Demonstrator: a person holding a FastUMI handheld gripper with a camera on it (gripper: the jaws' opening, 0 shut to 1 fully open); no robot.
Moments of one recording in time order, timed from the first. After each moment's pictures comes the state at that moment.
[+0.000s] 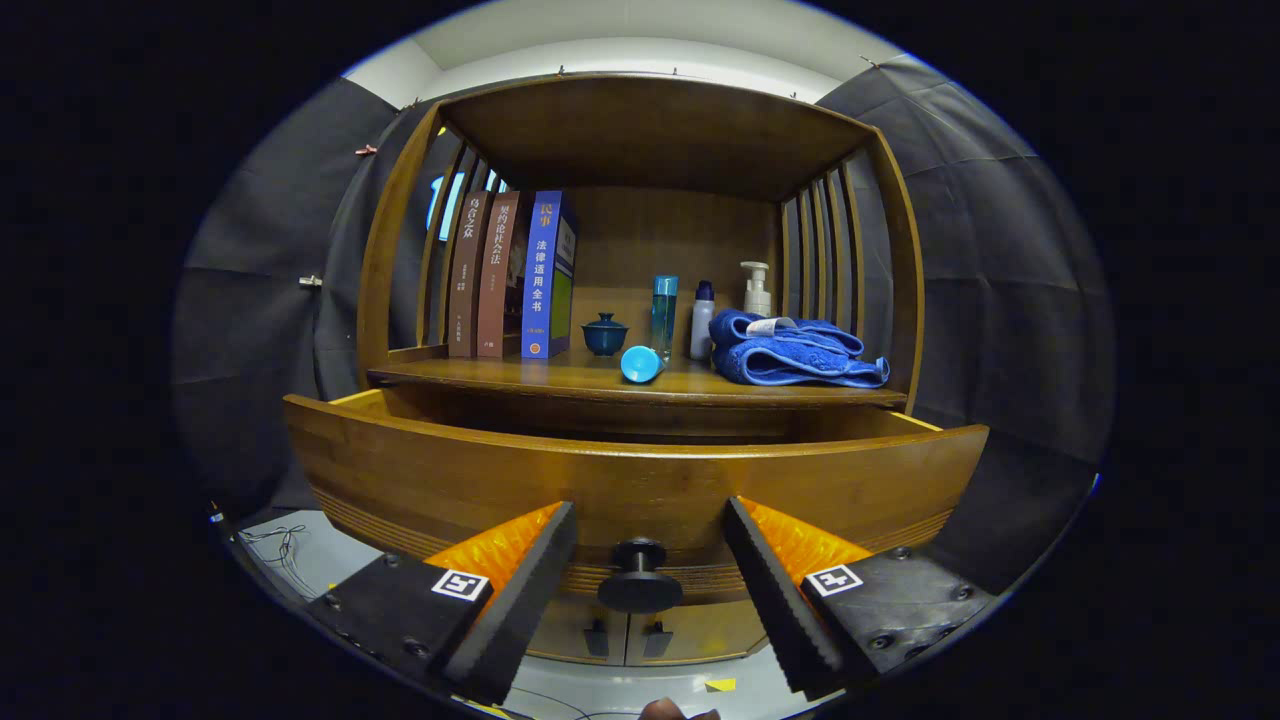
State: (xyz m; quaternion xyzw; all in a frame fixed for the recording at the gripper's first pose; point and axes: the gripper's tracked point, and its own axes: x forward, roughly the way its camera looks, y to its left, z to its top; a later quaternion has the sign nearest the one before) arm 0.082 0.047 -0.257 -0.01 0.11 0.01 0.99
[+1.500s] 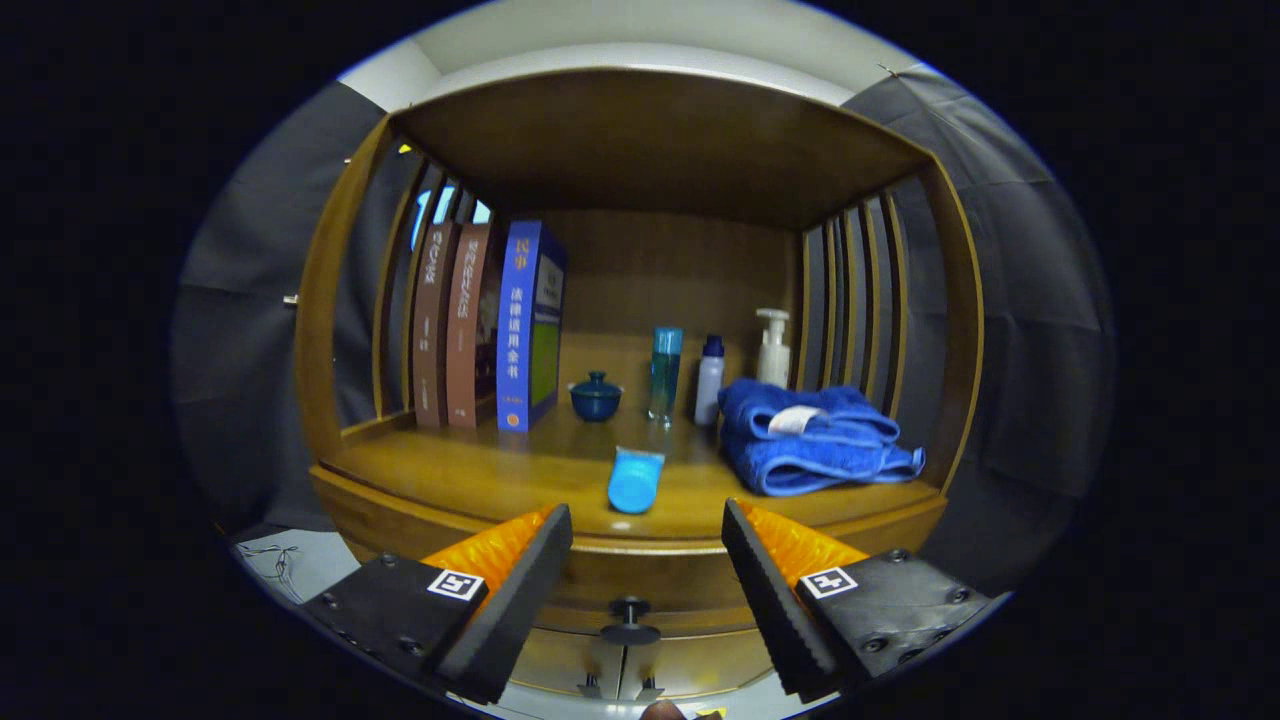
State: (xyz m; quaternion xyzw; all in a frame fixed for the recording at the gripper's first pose) arm 0.166 0.048 -0.166 -0.02 0.08 0.01 1.00
